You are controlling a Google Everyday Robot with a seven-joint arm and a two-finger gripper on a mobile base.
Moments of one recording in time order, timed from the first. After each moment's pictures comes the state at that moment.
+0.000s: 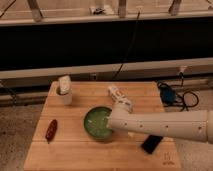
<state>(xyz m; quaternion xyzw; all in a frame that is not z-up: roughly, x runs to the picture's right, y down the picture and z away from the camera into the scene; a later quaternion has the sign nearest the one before) 0.084 0.230 0.784 -0.23 -0.11 -0.53 0.81</state>
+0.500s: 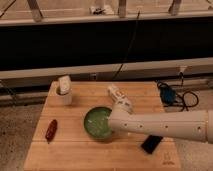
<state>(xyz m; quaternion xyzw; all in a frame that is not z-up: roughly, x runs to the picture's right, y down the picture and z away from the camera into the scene) 0.085 0.232 0.786 -0.23 -0.11 -0.54 0.80</state>
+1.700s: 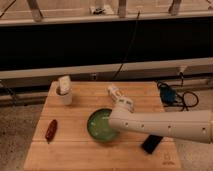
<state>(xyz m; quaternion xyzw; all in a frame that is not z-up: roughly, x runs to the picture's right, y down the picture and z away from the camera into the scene) 0.089 0.218 0.772 -0.22 -0.11 -0.56 0.79</state>
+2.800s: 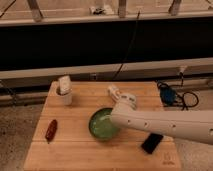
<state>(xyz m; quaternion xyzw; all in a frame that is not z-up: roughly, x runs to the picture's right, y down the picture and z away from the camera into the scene) 0.093 0.195 0.754 -0.21 -0.11 -0.57 0.79</state>
